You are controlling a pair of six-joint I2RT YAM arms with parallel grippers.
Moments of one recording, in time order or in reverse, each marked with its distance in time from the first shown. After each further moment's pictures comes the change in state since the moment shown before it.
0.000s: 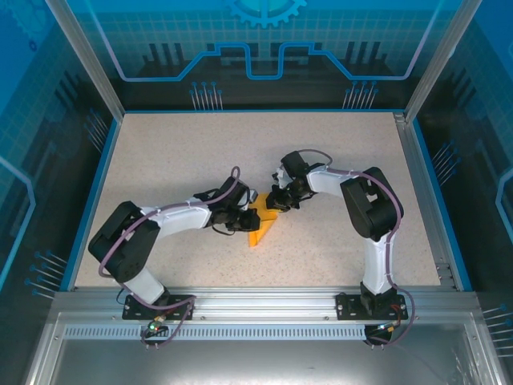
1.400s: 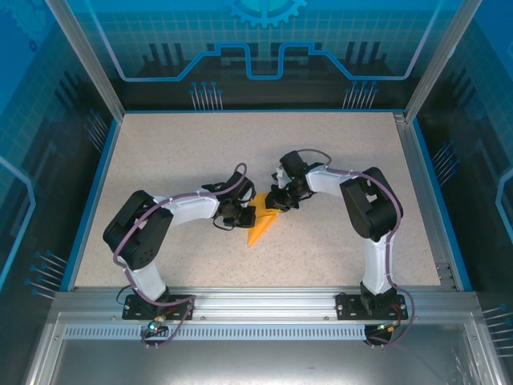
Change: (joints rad) left arm 0.020 0.114 0.108 -0.140 -0.135 0.087; right arm 0.008 -0.001 0.012 -0.011 0.013 0.019
